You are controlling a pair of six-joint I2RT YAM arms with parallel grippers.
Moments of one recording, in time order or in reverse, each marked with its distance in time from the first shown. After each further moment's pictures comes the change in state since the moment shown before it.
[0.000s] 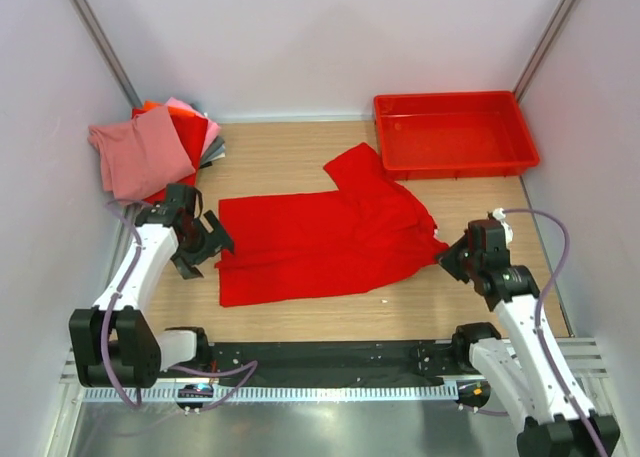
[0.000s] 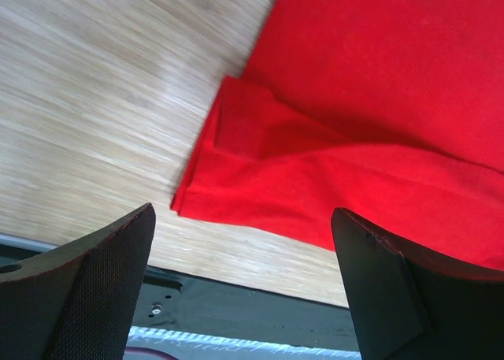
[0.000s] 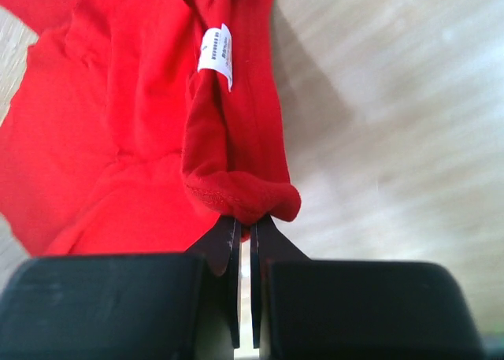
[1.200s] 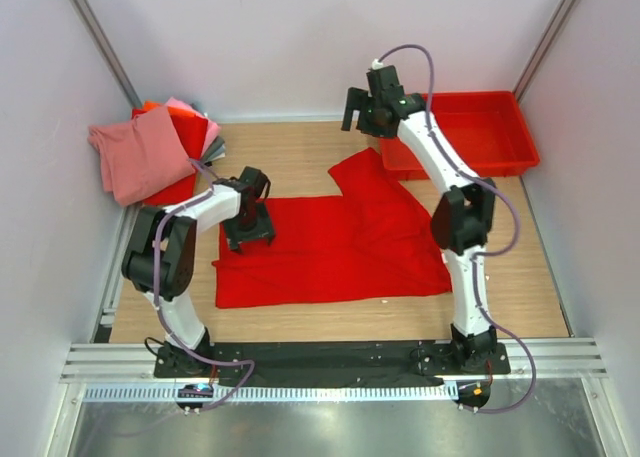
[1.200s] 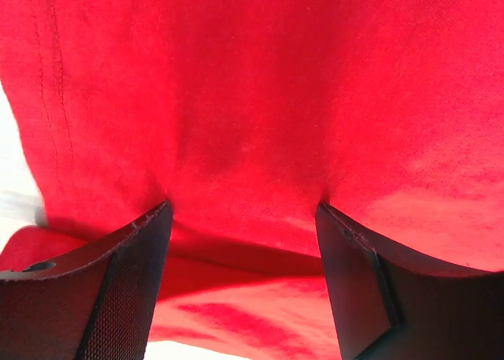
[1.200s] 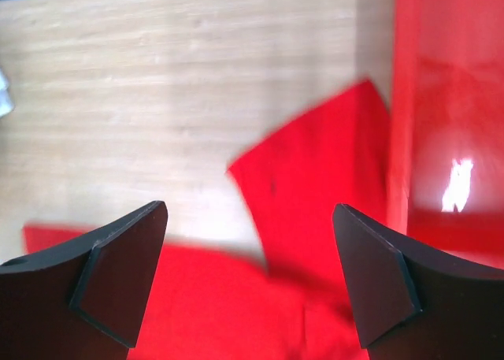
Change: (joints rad) left arm -0.340 0.575 0.248 0.222 -0.166 -0.037; right arm 0.260 1.449 1.642 -0.109 -0.010 -0.363
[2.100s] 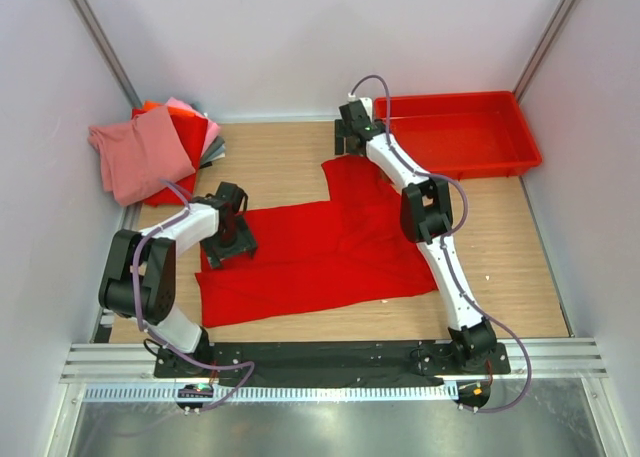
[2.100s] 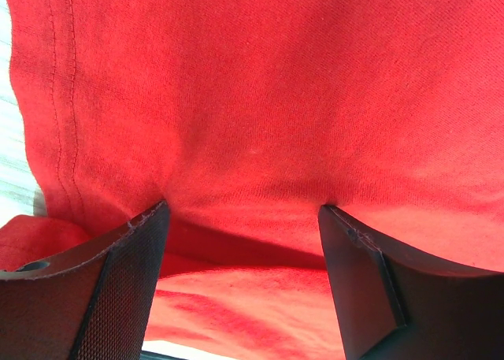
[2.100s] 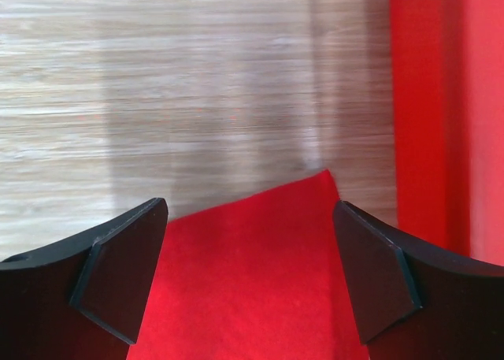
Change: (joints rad) left arm 0.101 -0.195 -0.237 0.033 -0.021 -0.037; right arm 0.043 0.460 0.241 0.156 0.306 -0.161
